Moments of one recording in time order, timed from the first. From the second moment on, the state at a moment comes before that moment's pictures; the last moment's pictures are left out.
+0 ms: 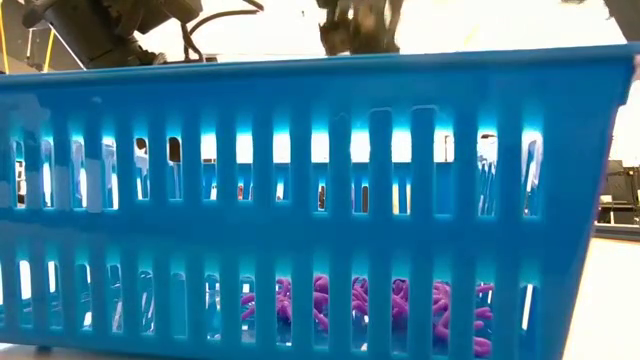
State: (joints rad) left arm -0.33 1.49 0.76 -0.47 -0.68 -0.62; right arm -0.16 1.92 1.87 -1.25 -0.17 0.19
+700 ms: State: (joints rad) left arm -0.33 1.49 0.76 -0.44 -0.68 -0.70; right arm 0.64 1.82 1.87 -1.35 -0.03 1.32
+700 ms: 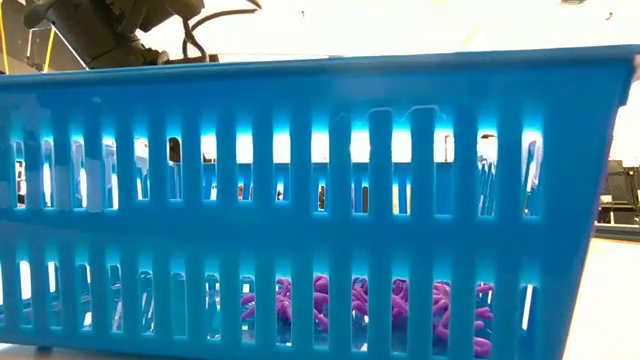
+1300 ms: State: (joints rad) left arm -0.38 1.49 0.76 -0.44 -0.68 -0.76; right arm 0.88 1.83 1.68 -1.25 0.10 1.80
